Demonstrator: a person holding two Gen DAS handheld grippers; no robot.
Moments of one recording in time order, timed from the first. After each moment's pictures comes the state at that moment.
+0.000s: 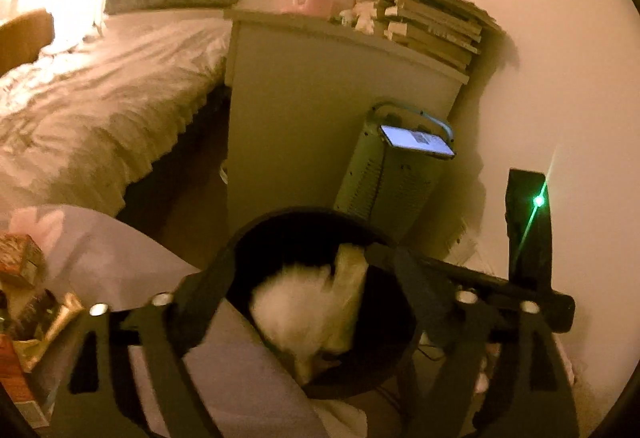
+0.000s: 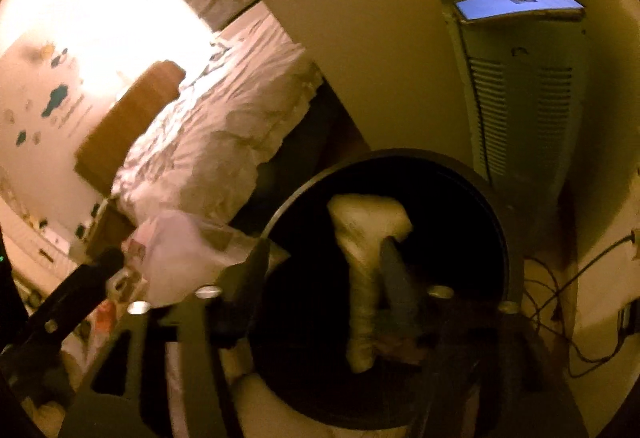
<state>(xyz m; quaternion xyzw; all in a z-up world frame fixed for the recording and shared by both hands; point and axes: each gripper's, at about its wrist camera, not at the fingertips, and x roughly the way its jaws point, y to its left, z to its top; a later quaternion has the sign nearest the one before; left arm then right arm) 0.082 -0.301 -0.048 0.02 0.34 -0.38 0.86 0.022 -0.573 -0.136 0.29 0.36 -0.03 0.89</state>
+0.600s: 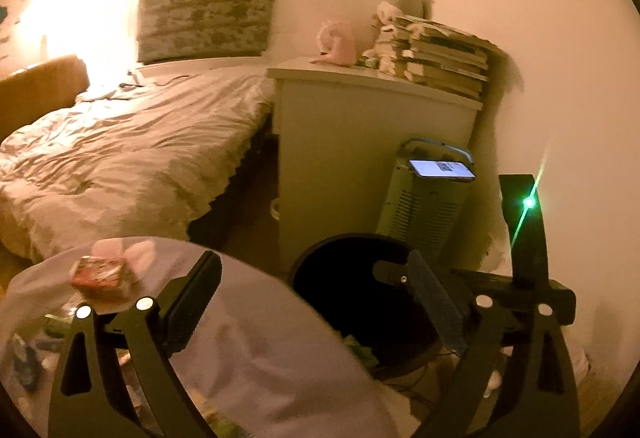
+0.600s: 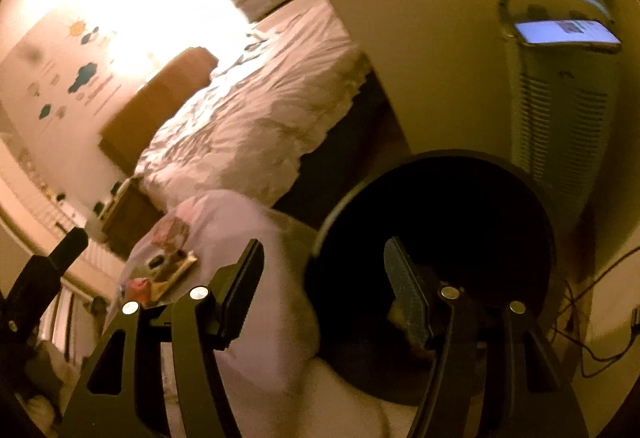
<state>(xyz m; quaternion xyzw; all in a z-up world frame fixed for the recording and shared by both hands) 0.051 -0.231 -0.005 0.04 0.27 -0.31 0.91 0.029 -0.506 -0.108 0.25 0.36 0.04 0.90</state>
